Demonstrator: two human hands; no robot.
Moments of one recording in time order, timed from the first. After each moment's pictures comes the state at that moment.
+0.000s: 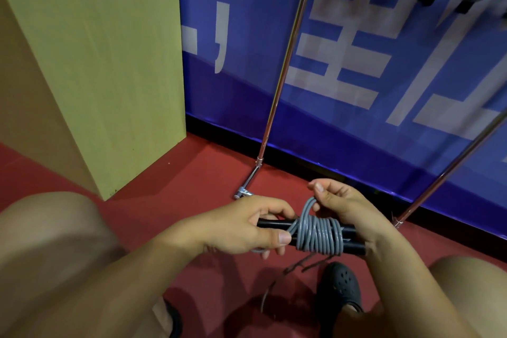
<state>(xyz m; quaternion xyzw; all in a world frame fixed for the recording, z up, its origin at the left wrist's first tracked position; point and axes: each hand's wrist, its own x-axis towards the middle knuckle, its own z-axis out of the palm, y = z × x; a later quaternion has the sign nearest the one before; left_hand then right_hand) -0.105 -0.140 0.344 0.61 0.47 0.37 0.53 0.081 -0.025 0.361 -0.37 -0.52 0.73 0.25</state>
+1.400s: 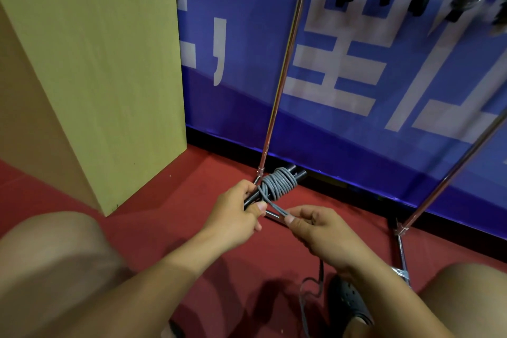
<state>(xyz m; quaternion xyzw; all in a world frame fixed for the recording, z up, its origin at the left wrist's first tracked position) -0.114 -0.110 0.313 0.46 0.70 0.47 0.29 0.061 -0.037 0.327 -0.39 -0.72 0.54 0.18</state>
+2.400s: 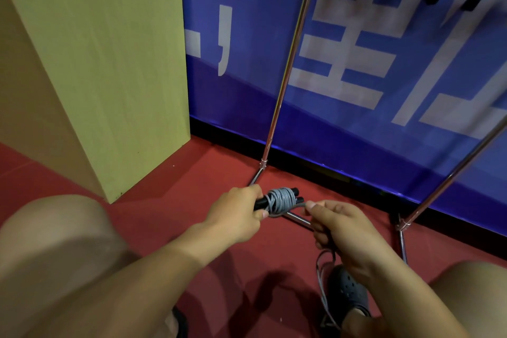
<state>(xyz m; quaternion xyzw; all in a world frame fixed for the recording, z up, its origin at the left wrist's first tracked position) -0.115 -0.107 0.304 0.54 0.79 0.22 0.16 0.074 -0.048 0.343 -0.42 -0.60 0.63 0.25</state>
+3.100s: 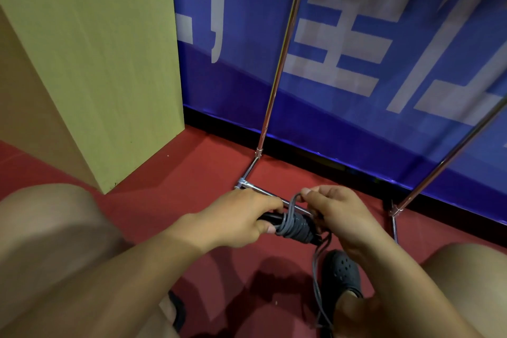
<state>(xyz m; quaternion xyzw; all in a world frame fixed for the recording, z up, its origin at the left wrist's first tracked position) -0.105 -0.121 0.316 0.74 0.64 0.17 0.16 0.076 -0.041 0.339 -0.45 -0.64 0.57 0.24</state>
